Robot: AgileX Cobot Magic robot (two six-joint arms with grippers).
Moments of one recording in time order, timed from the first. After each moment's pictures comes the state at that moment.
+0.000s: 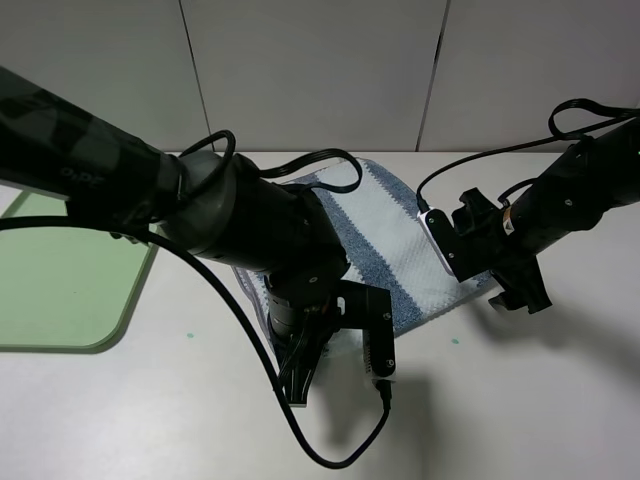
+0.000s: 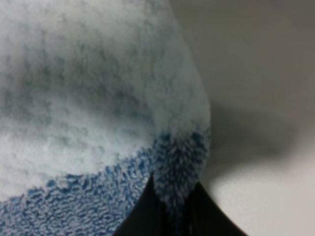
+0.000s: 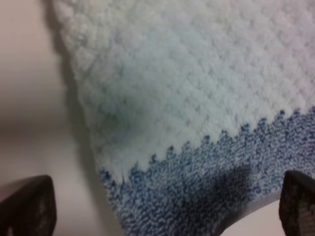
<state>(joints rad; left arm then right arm) -1.01 2.08 -1.16 0.30 0.56 0.37 0.30 1.88 -0.78 -0.45 0.18 -1.20</state>
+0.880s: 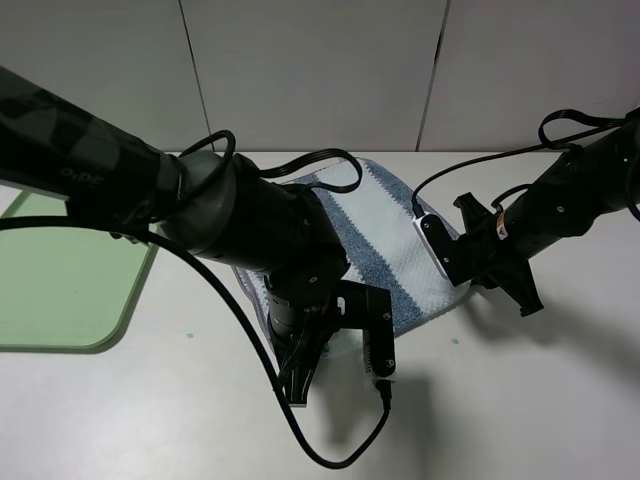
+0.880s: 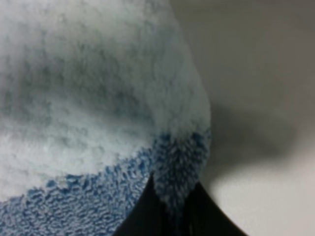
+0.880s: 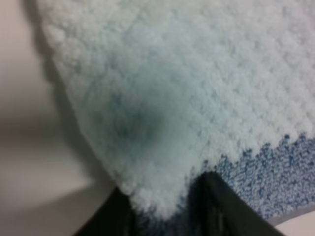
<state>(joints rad) -1.01 2.08 -1.16 0.30 0.56 0.37 0.30 1.91 -0.78 -0.46 0.14 -1.21</state>
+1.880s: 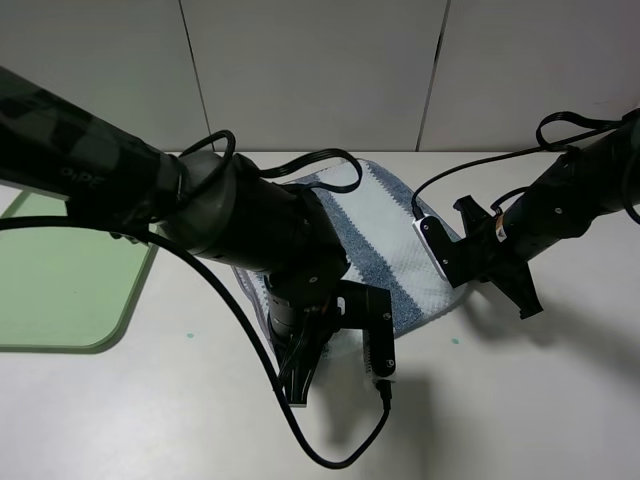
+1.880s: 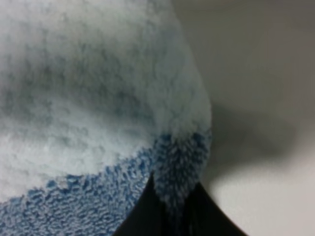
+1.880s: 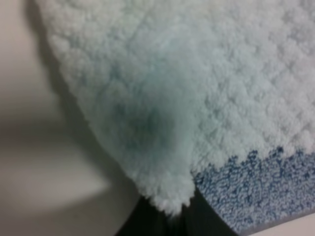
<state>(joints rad) -1.01 2.08 -1.16 0.30 0.56 0.37 0.30 1.91 -0.78 -0.45 0.15 -1.20</state>
